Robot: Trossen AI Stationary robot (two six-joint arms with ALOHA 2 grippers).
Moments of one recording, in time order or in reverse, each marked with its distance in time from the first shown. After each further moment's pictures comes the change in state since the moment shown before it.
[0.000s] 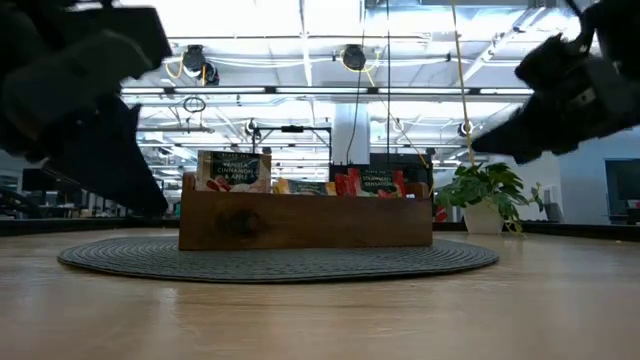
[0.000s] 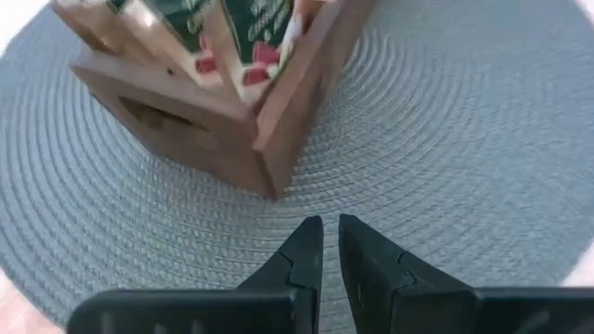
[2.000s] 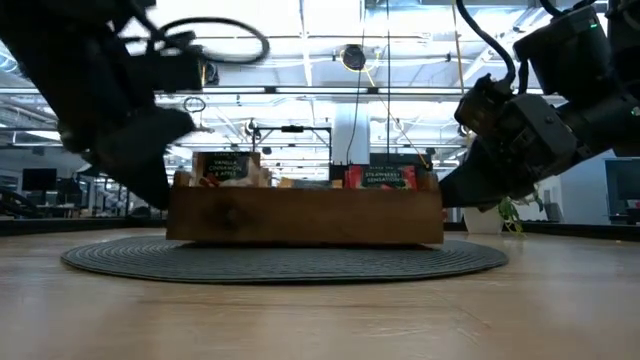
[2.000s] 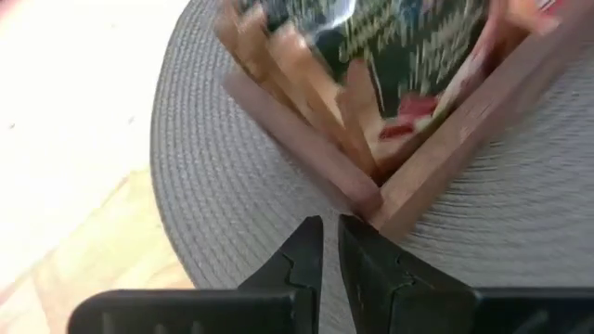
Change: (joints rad) left arm 0.158 -0.048 0.001 -0.249 0.073 0.047; right arm -0.048 0.651 0.219 0.295 -0.148 0.179
